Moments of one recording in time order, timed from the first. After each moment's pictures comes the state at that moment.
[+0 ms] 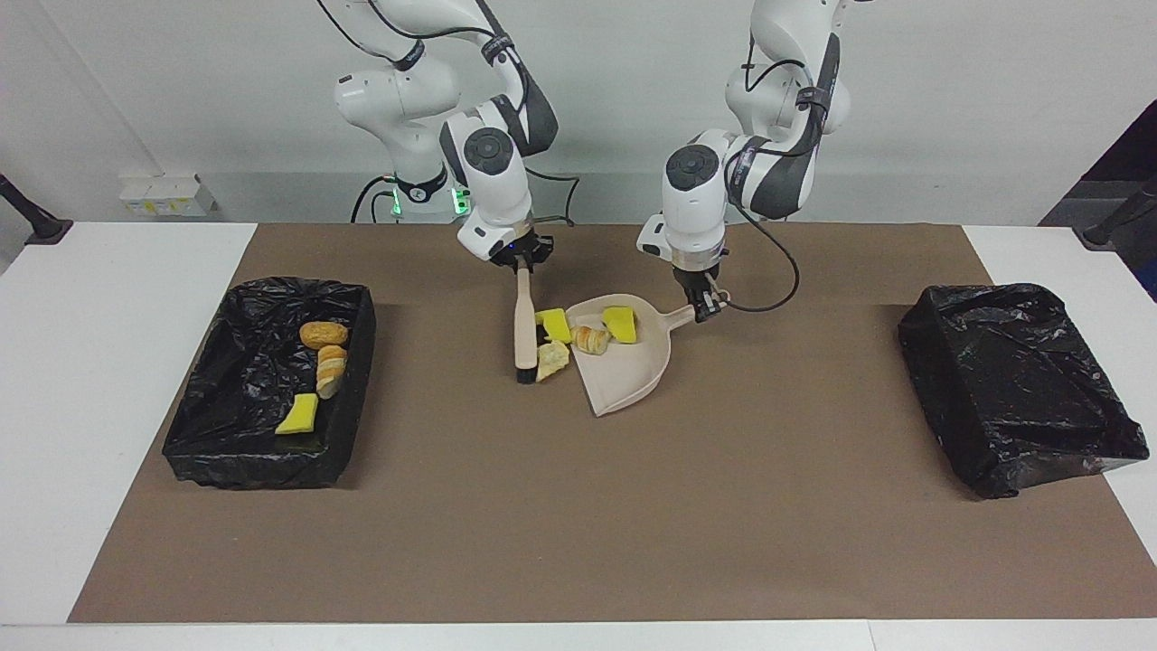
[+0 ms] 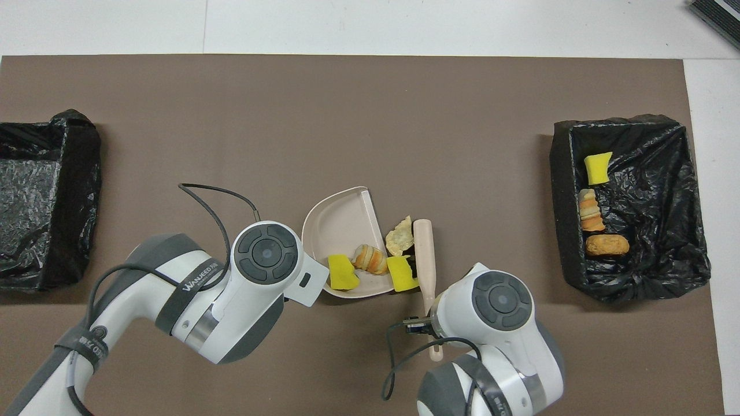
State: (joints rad) left arm -0.50 0.05 -0.09 -2.17 0.18 2.09 0.65; right arm 0.35 -0.08 0.24 -2.37 0.26 2.14 0.43
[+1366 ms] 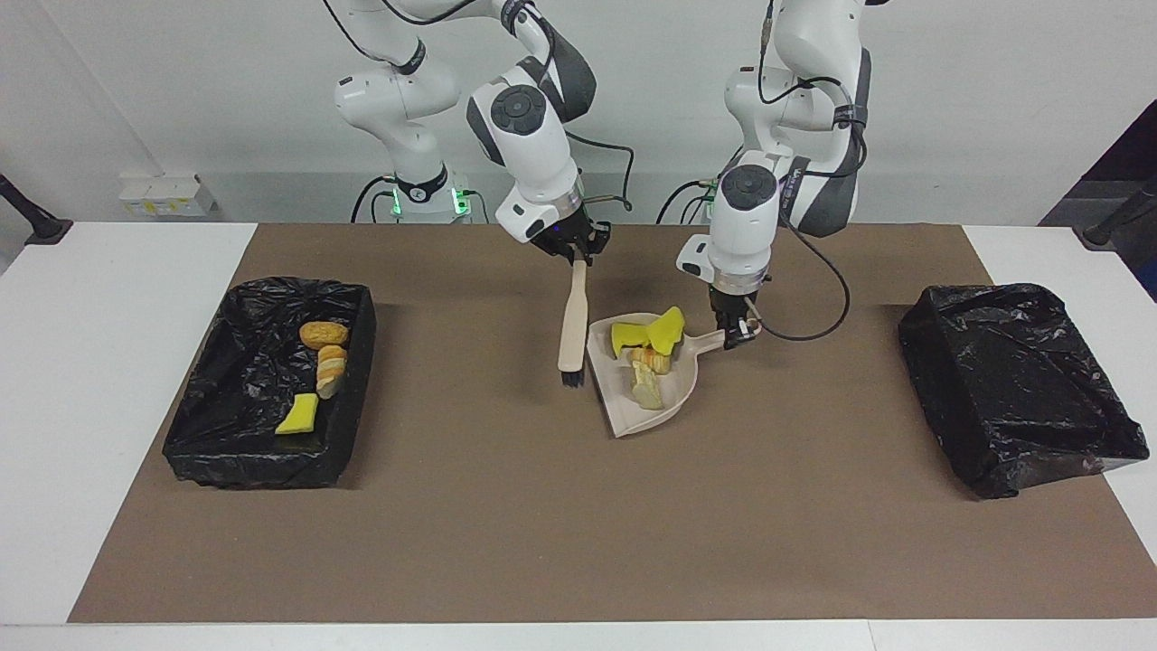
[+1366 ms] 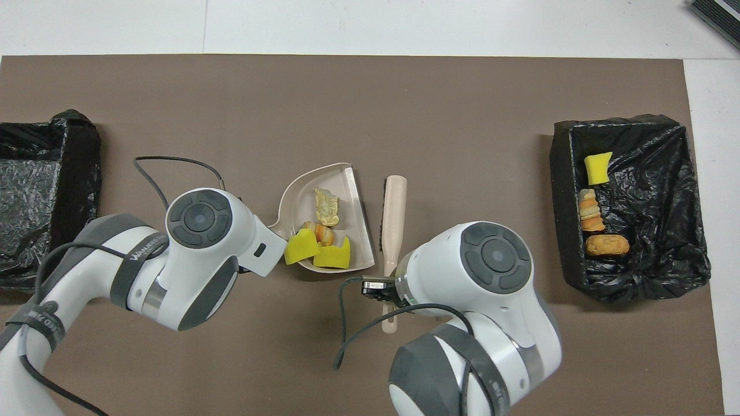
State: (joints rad) left arm -0.34 0.09 -0.09 -2.14 0.15 2.20 0.89; right arm 0.35 -0.03 0.23 -2.05 0.30 2.00 0.57
